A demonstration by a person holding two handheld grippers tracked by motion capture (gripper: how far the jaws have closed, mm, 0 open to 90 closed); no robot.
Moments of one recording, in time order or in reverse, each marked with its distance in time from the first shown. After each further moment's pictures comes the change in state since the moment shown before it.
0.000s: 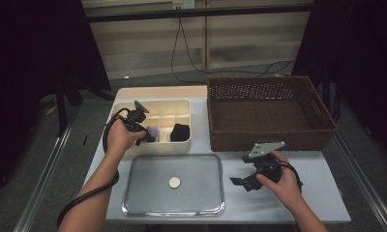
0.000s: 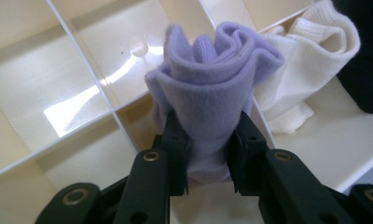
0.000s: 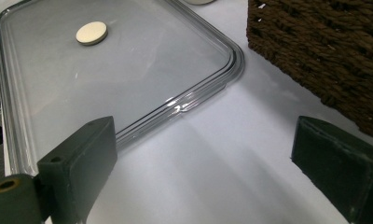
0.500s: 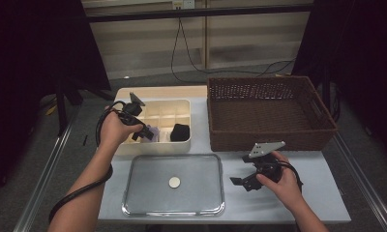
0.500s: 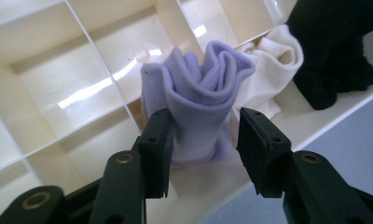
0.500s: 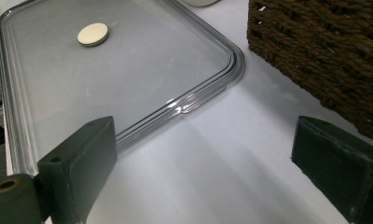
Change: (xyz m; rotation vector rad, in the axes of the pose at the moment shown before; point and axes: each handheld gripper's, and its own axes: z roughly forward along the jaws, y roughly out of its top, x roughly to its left) left arm -0.005 0.008 -0.032 0.002 -0.007 -0.023; right arm 0.000 0.001 -0.001 -0.005 -0.001 -0.002
